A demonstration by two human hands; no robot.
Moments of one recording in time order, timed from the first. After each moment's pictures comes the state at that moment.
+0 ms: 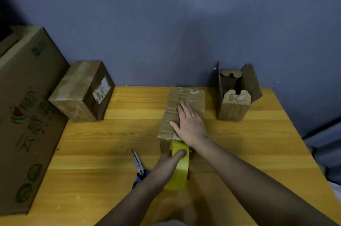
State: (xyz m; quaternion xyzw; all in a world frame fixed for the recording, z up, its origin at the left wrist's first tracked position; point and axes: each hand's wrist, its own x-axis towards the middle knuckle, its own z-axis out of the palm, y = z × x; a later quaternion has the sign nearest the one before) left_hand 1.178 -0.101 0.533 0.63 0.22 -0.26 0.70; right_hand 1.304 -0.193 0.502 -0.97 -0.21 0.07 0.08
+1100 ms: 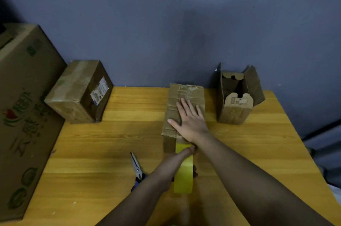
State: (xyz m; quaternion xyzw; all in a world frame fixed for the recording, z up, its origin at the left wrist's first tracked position) left_hand 1.208 -0.109 0.505 0.56 0.25 -0.29 0.74; right_hand 1.333 -0.192 0.497 -0.97 -0.21 0.11 0.04
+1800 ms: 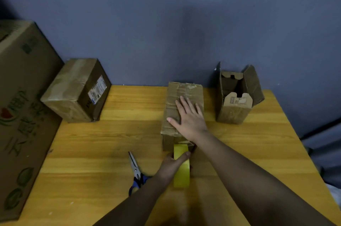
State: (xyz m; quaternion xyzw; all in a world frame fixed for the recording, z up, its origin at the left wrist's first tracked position) left_hand 1.210 -0.113 0.467 0.59 0.26 -0.24 0.73; right_hand 1.338 -0.192 0.495 -0.97 -0.21 0.08 0.06
